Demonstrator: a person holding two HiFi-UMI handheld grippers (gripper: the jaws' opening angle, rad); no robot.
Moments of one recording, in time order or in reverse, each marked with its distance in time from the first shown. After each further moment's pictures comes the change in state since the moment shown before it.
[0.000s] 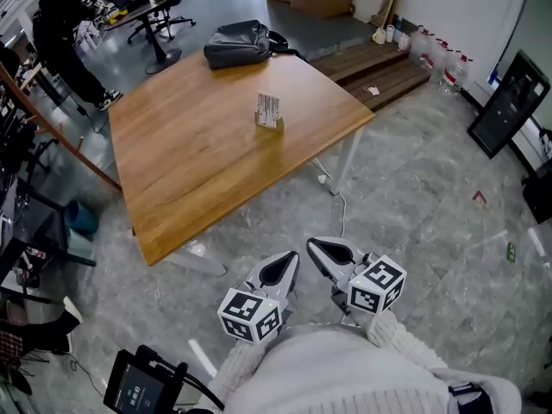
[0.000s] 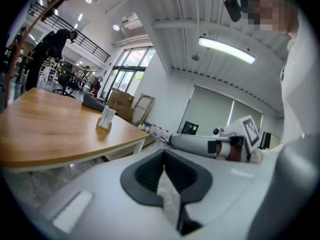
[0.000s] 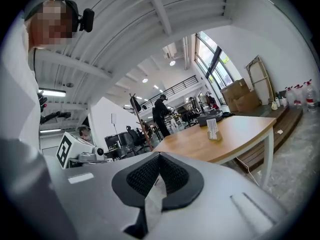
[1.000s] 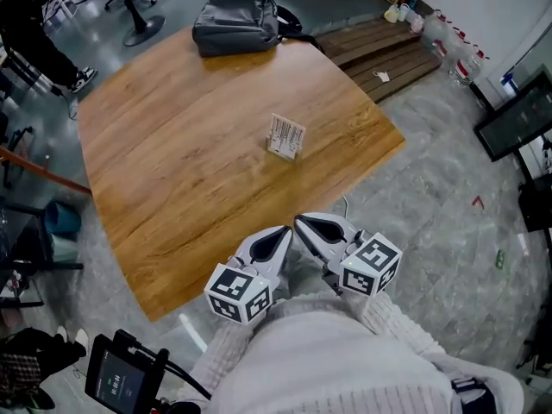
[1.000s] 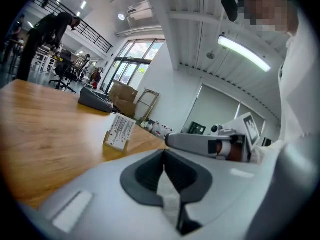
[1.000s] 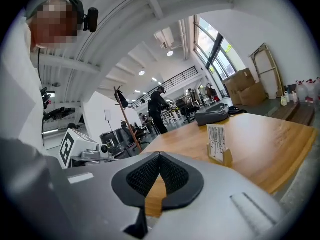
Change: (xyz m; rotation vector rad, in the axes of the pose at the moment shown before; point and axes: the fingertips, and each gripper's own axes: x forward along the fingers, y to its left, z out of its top) left arm 0.145 0.201 0.101 -0.052 0.060 -0.037; right arm 0.212 -0.146 0.077 0.017 0.087 0.014
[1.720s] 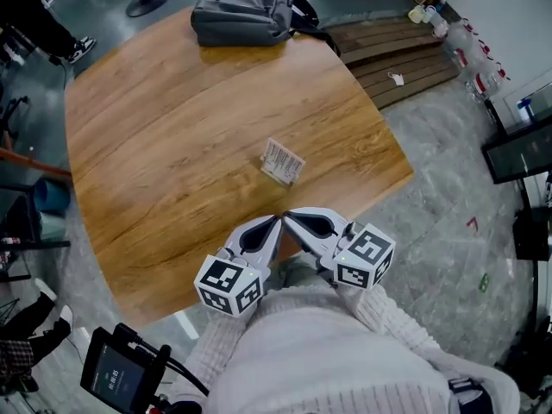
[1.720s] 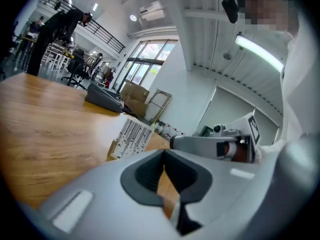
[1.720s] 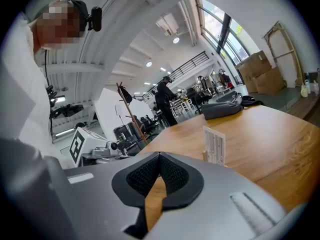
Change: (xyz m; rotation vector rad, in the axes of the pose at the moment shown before) left arm 0.081 0.070 0.036 -0.087 -0.012 0.108; right arm 0.058 -0.077 0.029 0.001 0.126 0.172
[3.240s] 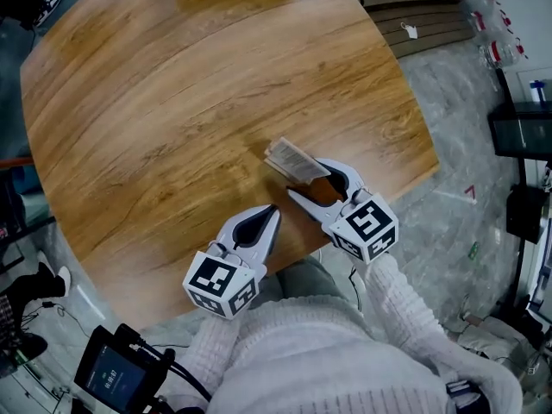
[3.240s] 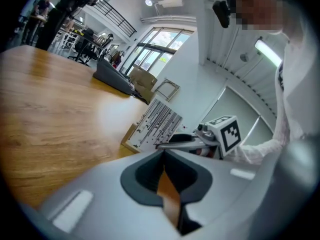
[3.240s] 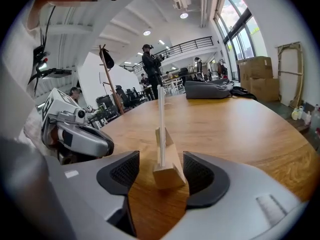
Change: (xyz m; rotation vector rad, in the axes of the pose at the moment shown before) left arm 0.034 0.073 -0.050 -0.149 0.111 -0.014; right arm 0.060 -0.128 -0.076 -0.145 0.313 -0.206
